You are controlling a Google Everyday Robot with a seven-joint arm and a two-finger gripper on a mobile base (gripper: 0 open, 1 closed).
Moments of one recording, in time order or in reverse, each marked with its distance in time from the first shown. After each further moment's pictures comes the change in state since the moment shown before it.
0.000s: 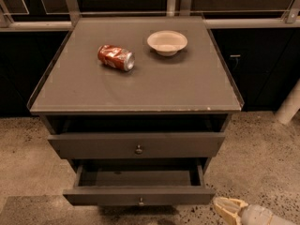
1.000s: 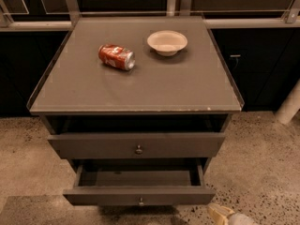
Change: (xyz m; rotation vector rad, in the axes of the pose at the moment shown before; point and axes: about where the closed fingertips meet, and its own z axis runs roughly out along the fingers) arm 0.136 -0.077 0.073 0.070 -0.089 0.329
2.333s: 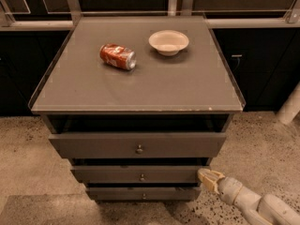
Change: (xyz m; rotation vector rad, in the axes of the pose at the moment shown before) arm -0.122 0.007 0.068 -0.098 -0.163 -0.242
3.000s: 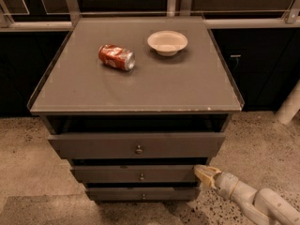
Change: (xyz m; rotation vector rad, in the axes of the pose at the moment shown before) arm -0.009 -0.002 0.020 -0.043 -0.013 -0.011
